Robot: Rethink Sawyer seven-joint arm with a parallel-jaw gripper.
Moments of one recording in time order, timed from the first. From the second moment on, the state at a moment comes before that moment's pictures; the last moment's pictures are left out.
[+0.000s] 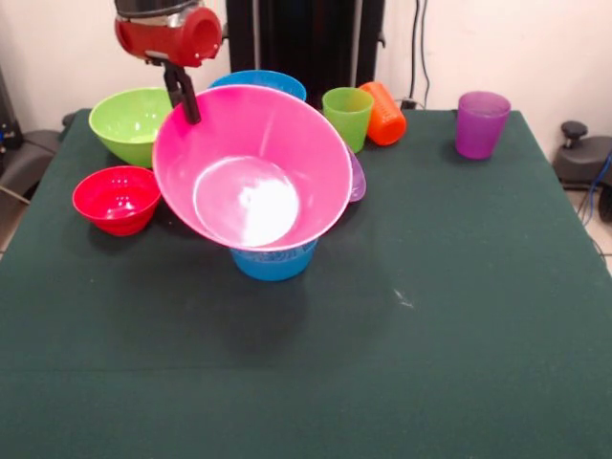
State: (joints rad) arm -0.93 -0.82 0.54 1.89 -0.34 0.58 2.15
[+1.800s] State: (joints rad) arm -0.97 -0.63 0.56 1.88 -0.47 0.55 2.15
